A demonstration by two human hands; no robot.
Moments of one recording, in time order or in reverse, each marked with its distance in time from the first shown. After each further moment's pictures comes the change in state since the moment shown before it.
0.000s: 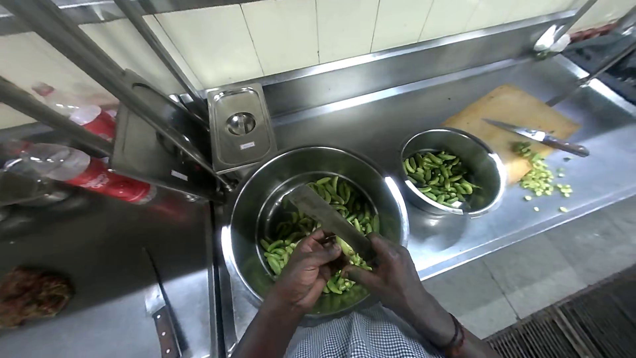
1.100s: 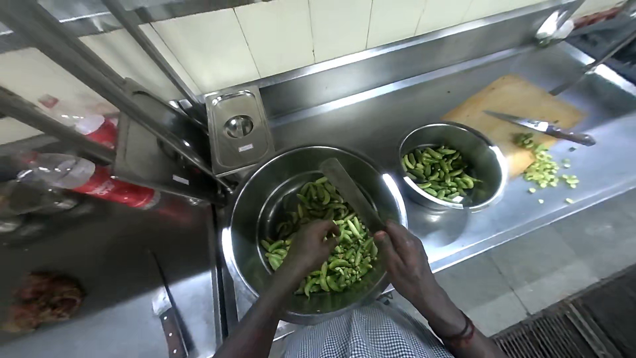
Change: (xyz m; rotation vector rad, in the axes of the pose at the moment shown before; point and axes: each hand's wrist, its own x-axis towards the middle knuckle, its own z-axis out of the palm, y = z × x) left_hand 0.039 0.008 -0.018 1.472 -0.029 0.239; right_hand 0.001 0.017 -0.015 0.021 0.087 0.135
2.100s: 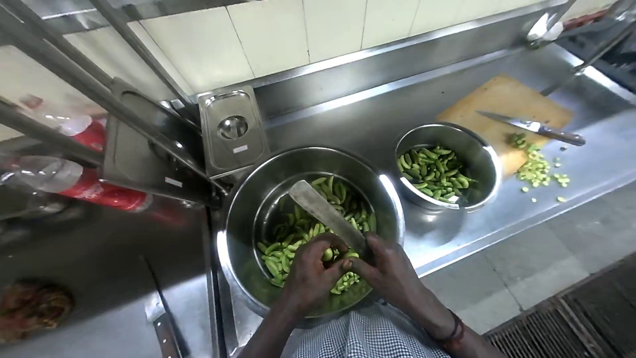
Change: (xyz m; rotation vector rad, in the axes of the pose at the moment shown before) left_hand -0.034 0.014 0.016 -0.274 0.208 0.114; right_hand -0.002 -0.008 0.011 0.043 -0.229 0.044
